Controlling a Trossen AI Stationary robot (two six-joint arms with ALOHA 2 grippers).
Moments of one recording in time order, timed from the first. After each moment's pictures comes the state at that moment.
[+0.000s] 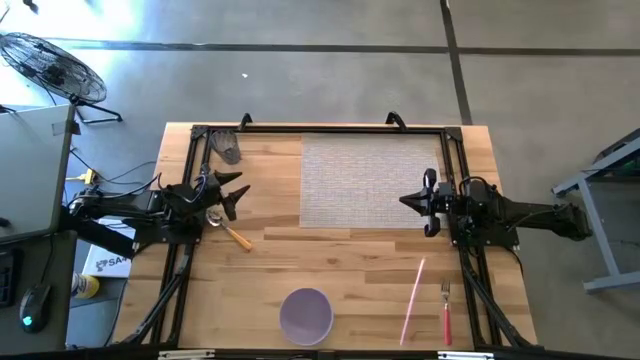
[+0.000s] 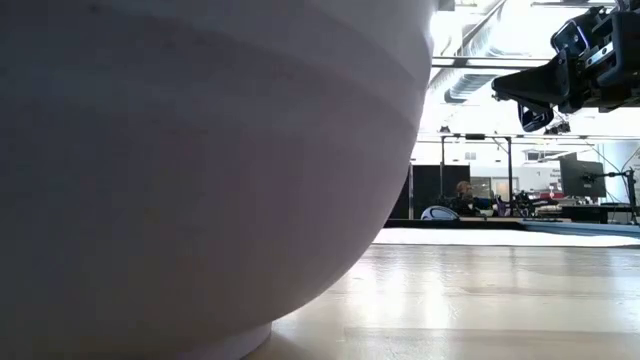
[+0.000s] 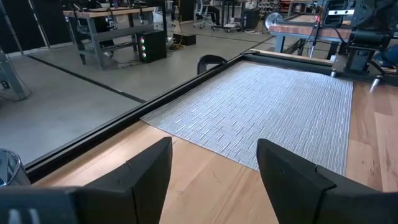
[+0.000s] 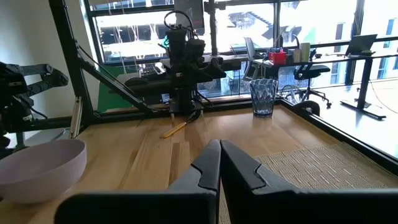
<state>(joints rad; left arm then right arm) -0.07 0.06 0.10 -0.19 -0.66 -0.11 -0.14 0.12 0.01 0.17 -0.06 0.10</state>
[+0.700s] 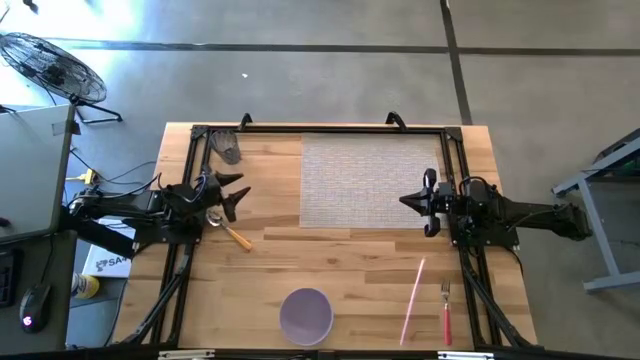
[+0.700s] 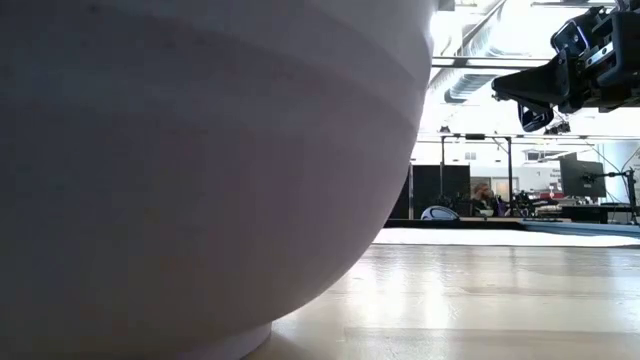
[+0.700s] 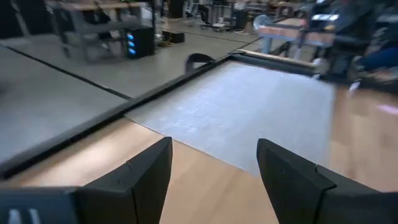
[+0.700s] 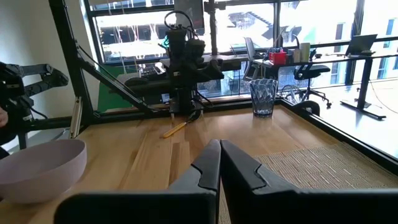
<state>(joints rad) -0.07 0.06 0.10 -0.19 -0.60 -0.17 -0.14 0.12 0.01 0.17 -0.06 0.10</state>
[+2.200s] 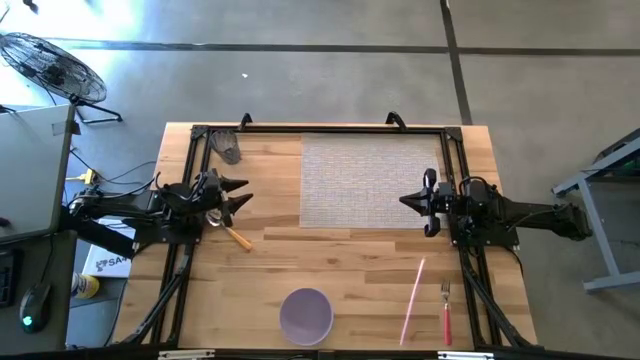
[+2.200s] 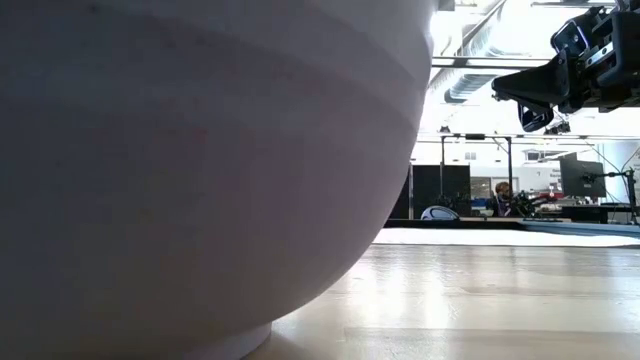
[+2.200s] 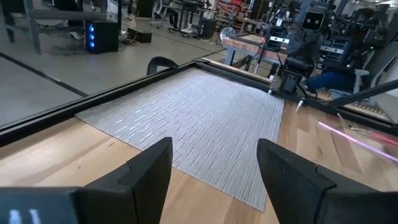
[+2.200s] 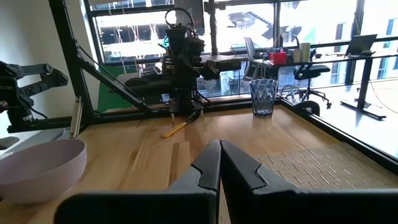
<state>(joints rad) -0.07 0.06 0.10 -0.13 -0.46 -0.26 -0.14 0.12 0.01 0.17 -0.06 0.10</state>
